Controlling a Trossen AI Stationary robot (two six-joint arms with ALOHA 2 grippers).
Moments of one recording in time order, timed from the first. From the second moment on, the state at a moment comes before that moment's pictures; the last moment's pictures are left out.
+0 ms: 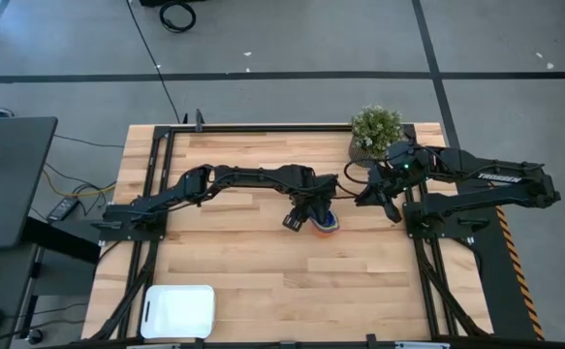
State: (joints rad) left arm 0.07 2.44 2.18 -1.03 0.06 0.61; right arm -0.17 0.78 0.82 -0.71 -0.37 0.00
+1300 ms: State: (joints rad) left arm 0.07 2.40 2.18 -1.07 0.09 0.64; right arm -0.17 0.65 0.82 -0.82 -0.33 0.02
